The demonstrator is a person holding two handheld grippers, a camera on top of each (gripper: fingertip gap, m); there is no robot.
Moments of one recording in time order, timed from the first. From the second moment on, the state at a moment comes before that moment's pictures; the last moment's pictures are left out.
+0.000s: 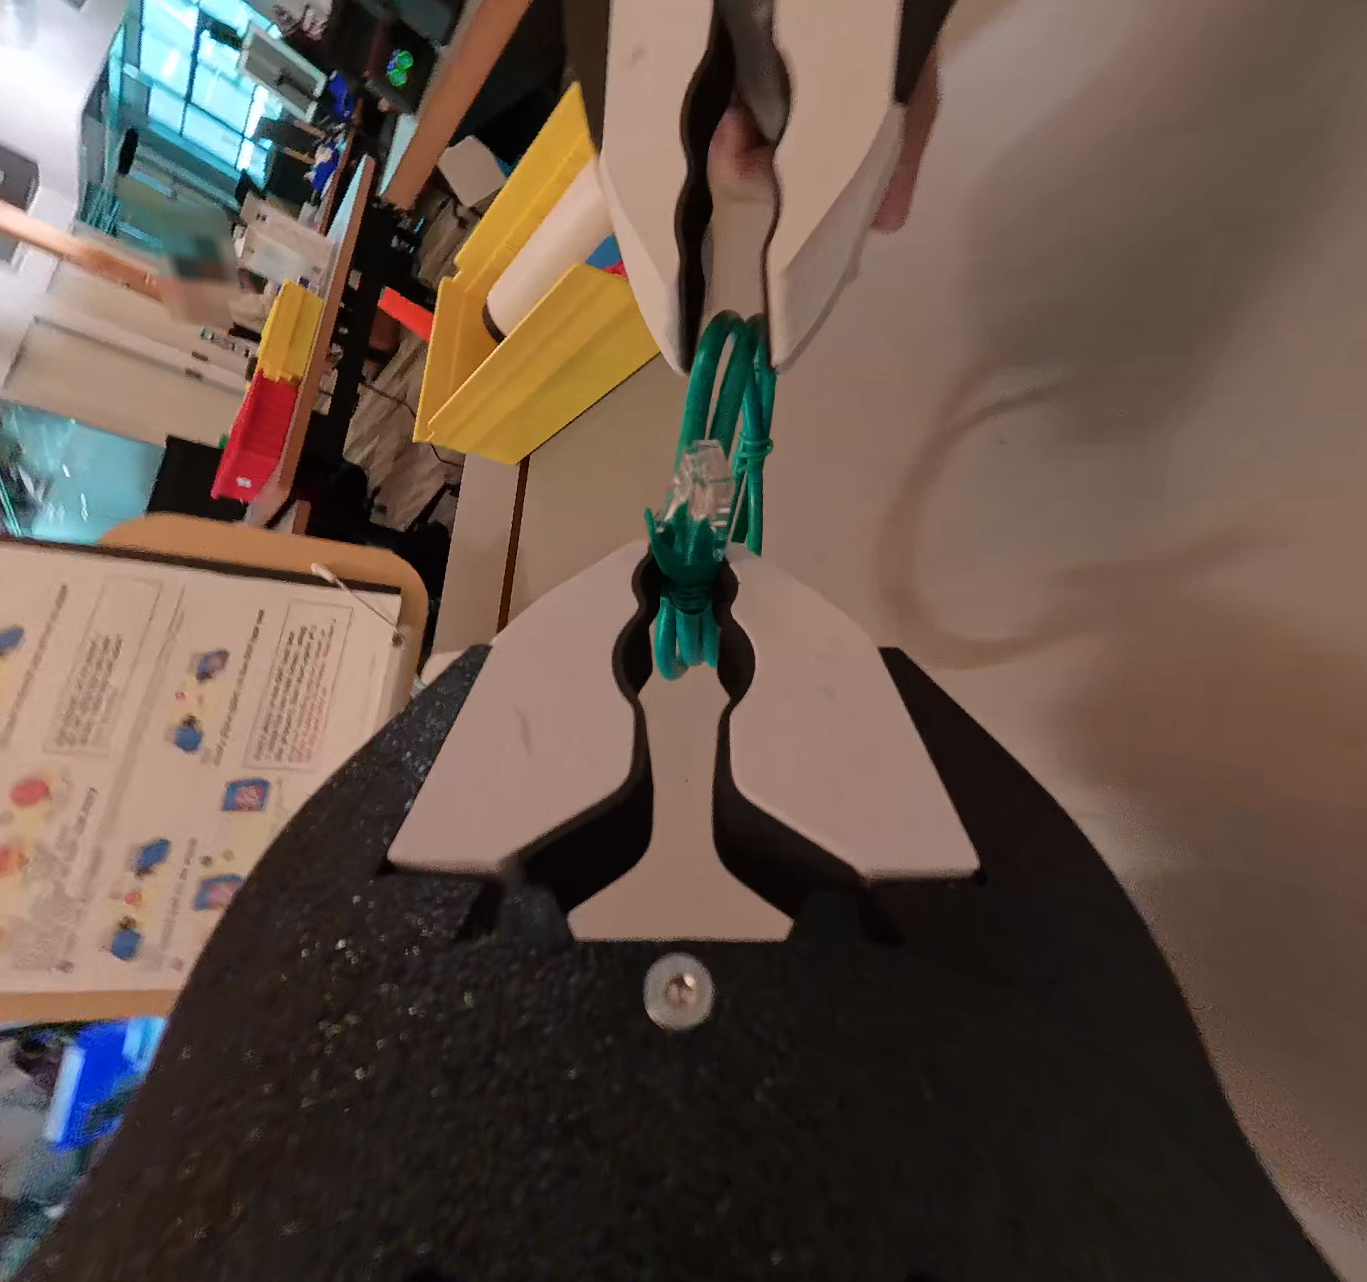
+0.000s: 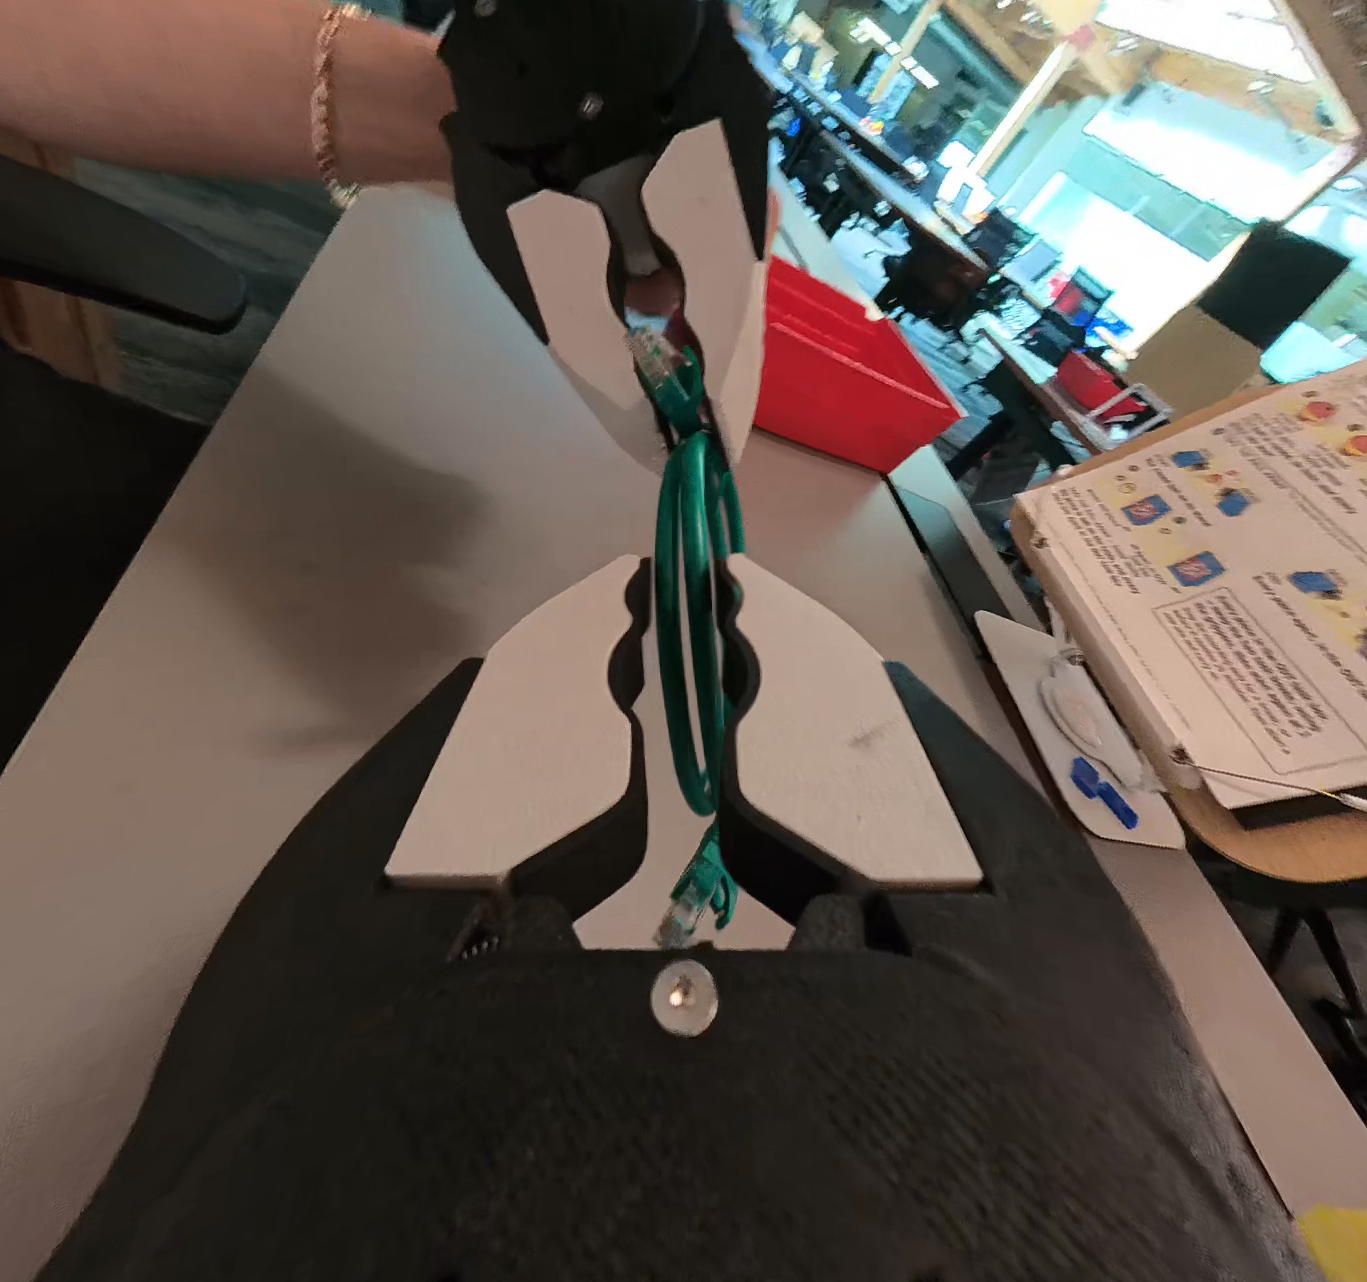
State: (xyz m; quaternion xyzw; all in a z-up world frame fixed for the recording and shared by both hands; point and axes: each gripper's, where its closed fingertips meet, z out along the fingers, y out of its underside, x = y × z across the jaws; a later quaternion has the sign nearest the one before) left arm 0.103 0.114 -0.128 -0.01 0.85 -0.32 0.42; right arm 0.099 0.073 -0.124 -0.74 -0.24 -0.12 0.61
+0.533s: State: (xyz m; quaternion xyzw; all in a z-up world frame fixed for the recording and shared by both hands) left arm 0.106 0.148 -0.070 -0.24 0.62 -0.73 0.14; right arm 0.134 0.068 -0.090 -0.66 -0.01 0.07 0.75
